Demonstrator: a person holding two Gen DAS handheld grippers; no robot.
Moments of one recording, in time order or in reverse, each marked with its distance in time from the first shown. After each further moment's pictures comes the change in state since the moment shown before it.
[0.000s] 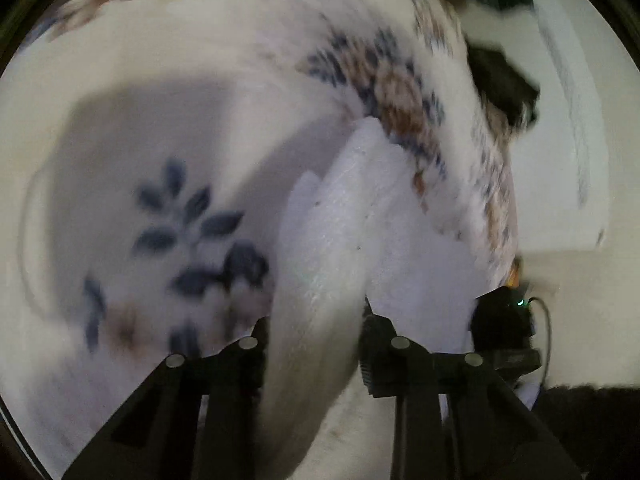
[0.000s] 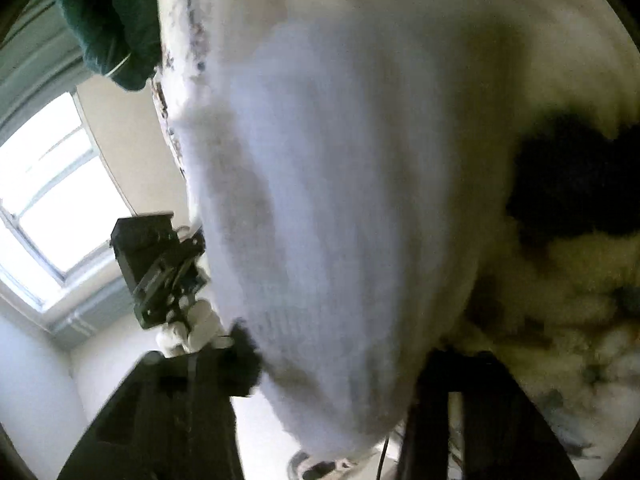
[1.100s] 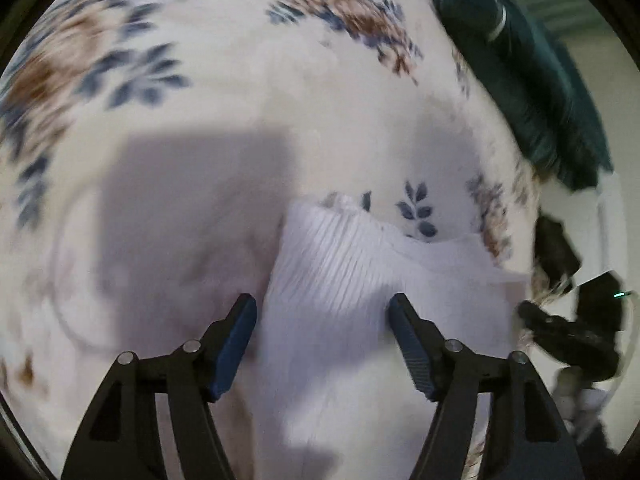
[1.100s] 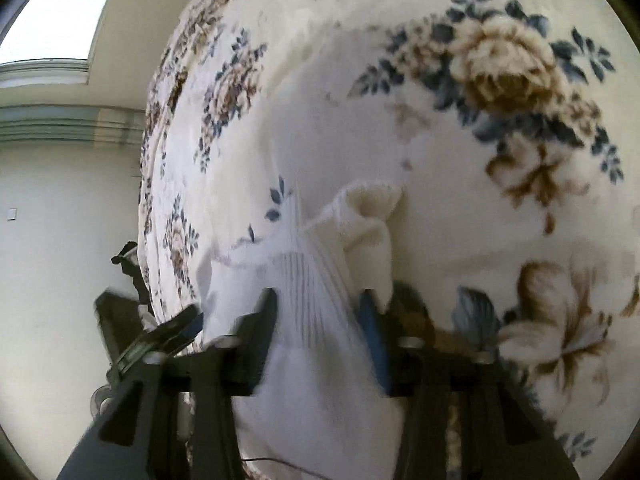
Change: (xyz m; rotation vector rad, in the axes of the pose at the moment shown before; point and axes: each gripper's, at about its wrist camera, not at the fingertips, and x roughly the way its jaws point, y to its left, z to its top) left arm -0.054 0.091 -0.123 -0.423 -0.411 0.166; right arm 0.030 0.207 0.053 -0.639 0.066 -0.493
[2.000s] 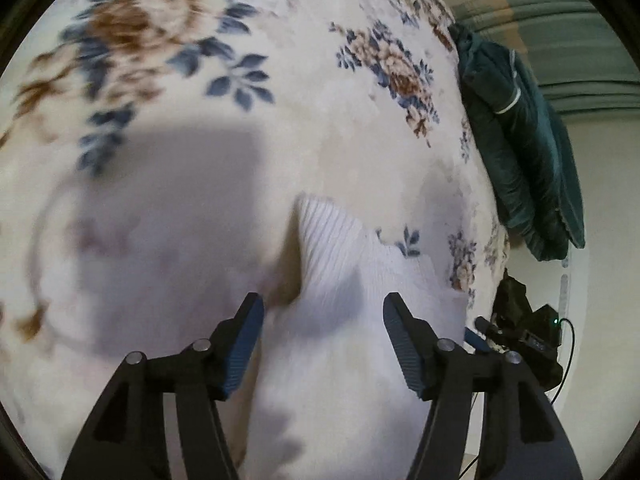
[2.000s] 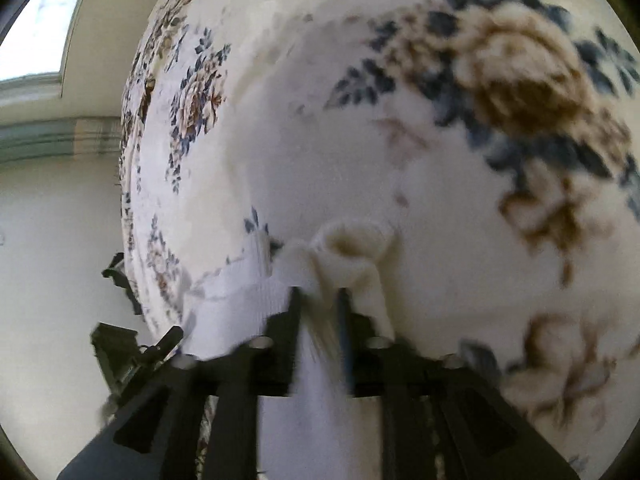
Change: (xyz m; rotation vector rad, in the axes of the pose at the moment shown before) left arm -0.052 0.046 -0.032 -0.238 -0.106 -0.153; right arm 0.044 -0.008 0.043 0.097 0.062 -0.014
